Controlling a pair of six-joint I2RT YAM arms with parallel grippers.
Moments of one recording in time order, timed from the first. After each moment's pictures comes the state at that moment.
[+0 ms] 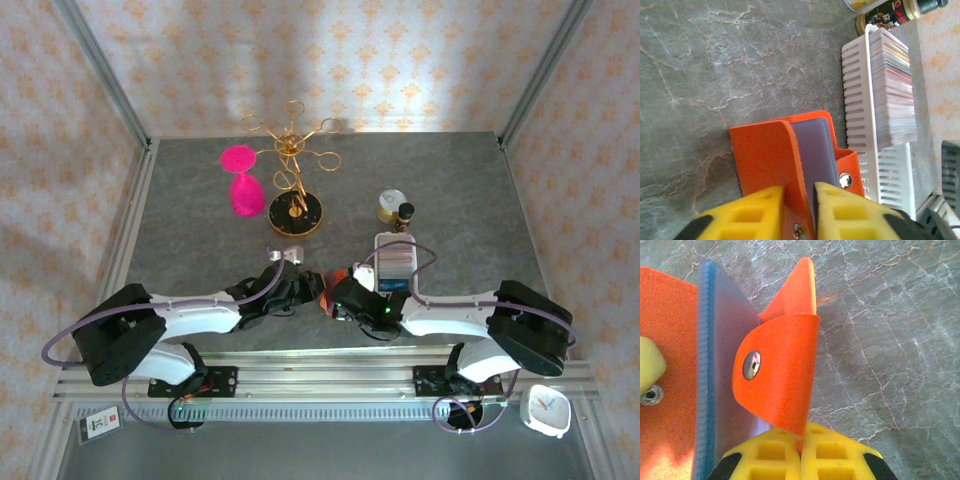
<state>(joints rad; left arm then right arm) -0.85 1.37 0.47 0.30 -0.03 -1.06 1.10 1.40 0.57 -0.12 0.30 1.07</state>
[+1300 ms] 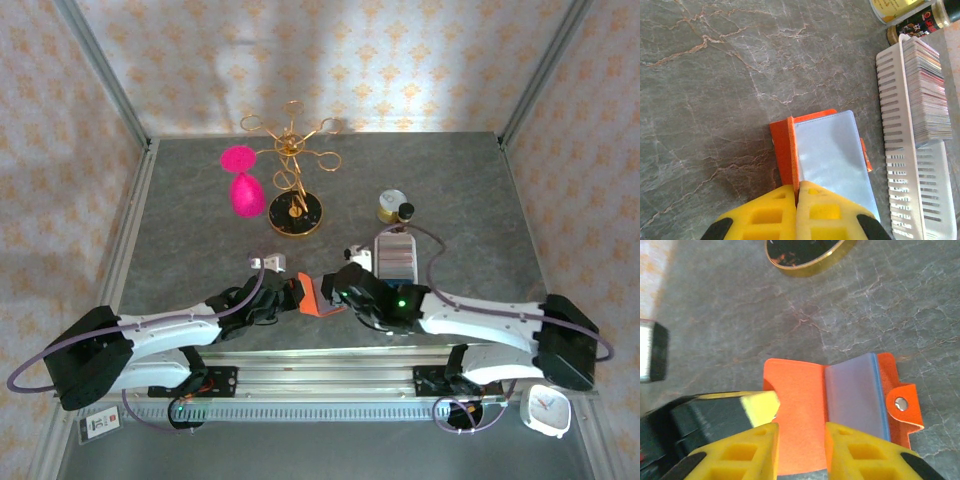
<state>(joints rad) -0.85 1.18 0.36 0.16 -0.13 -1.01 1.13 1.27 0.73 -0.23 0.32 1.00</state>
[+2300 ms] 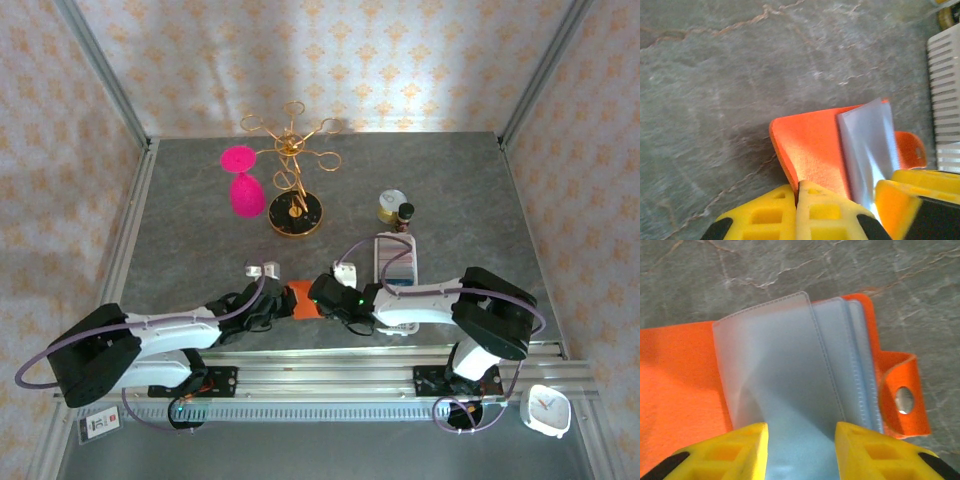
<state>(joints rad) -0.84 1.21 0.28 0.17 -0.15 -1.01 1.13 1.60 0.76 -0.22 0.29 1.05</state>
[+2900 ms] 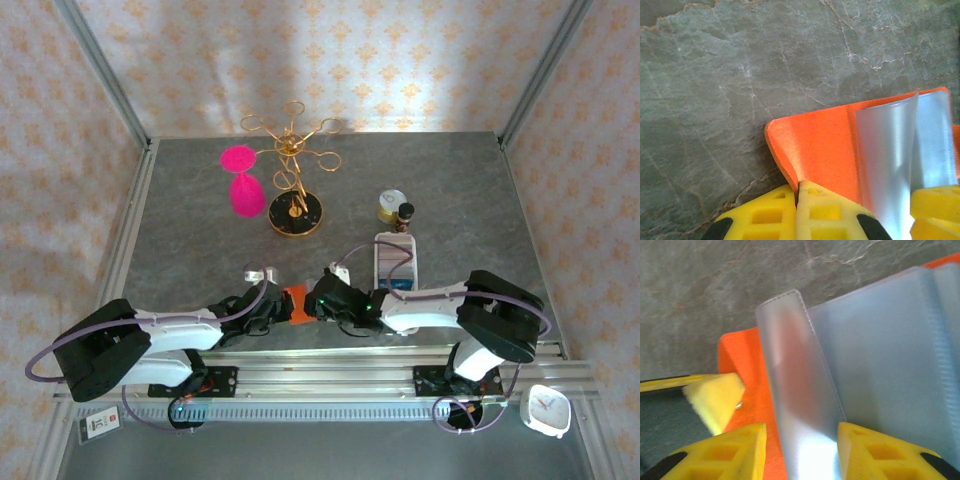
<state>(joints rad) -0.84 1.25 0.25 0.22 -0.15 -1.02 1.13 1.54 0.66 0.05 0.13 1.09</state>
